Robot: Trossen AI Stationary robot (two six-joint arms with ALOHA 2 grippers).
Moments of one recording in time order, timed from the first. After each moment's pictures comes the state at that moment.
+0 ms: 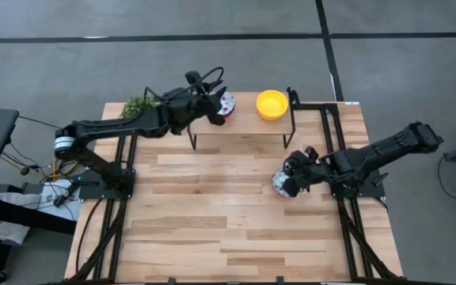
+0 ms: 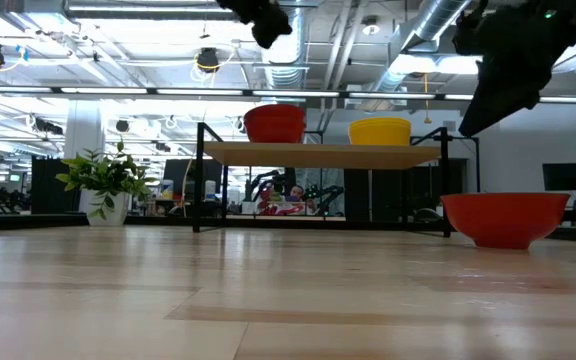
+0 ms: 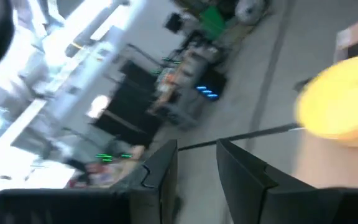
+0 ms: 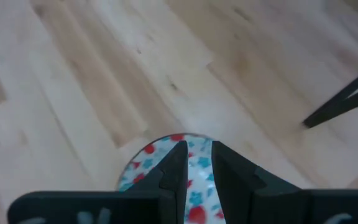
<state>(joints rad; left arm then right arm) 0.22 1.49 1.26 0.25 -0.59 0.99 0.28 1.07 0.75 -0.76 0.47 0.72</state>
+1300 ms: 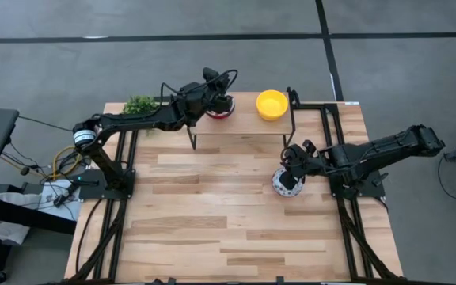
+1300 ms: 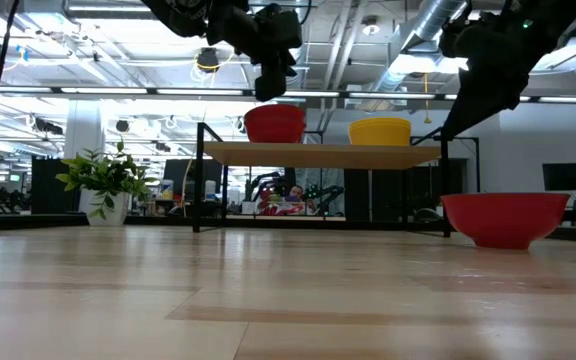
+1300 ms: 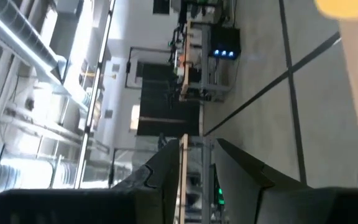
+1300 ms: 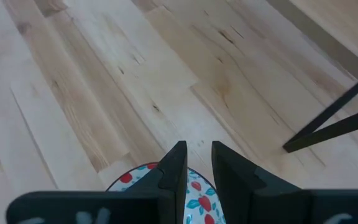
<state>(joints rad) 0.34 1.67 1.26 0.41 -0.56 1.49 0.18 1.07 0.75 -0.70 0.47 0.60</state>
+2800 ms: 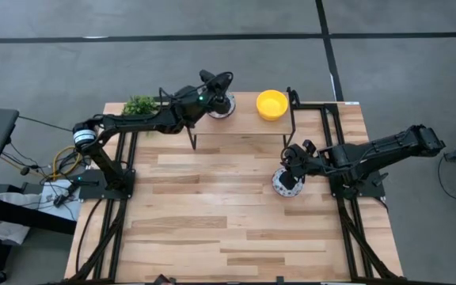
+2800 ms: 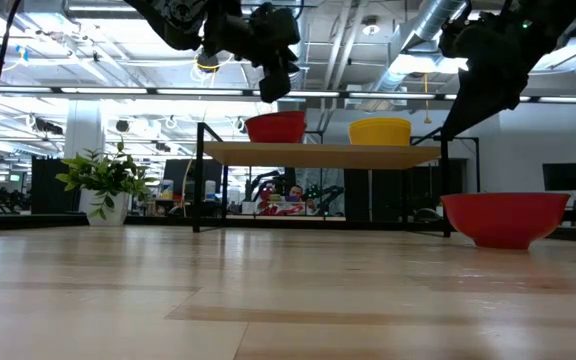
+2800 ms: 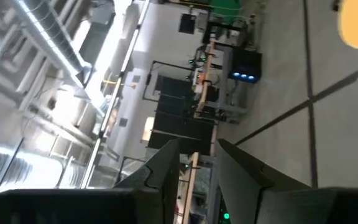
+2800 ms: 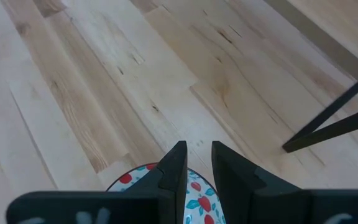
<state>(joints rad) 0.35 1.67 1.17 0.63 -0.48 1.46 0.17 1.07 0.75 -0.70 0.47 0.60</state>
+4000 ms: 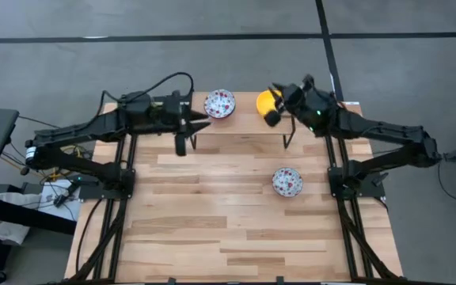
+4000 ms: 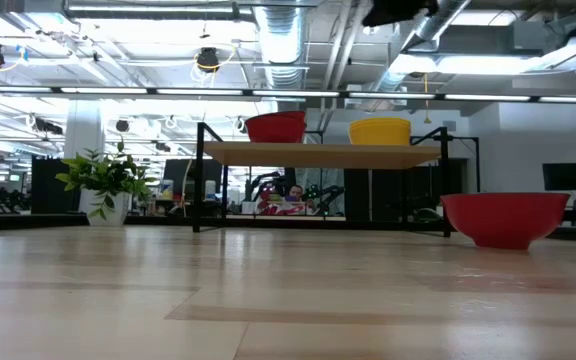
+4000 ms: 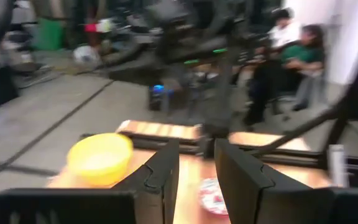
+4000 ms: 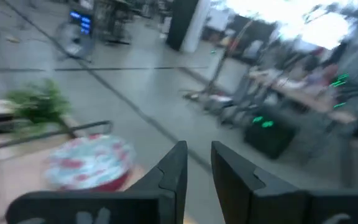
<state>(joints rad) 0.14 1.12 1.20 -0.17 0.03 0.03 -0.24 1.18 1.14 -0.09 0.62 -0.30</state>
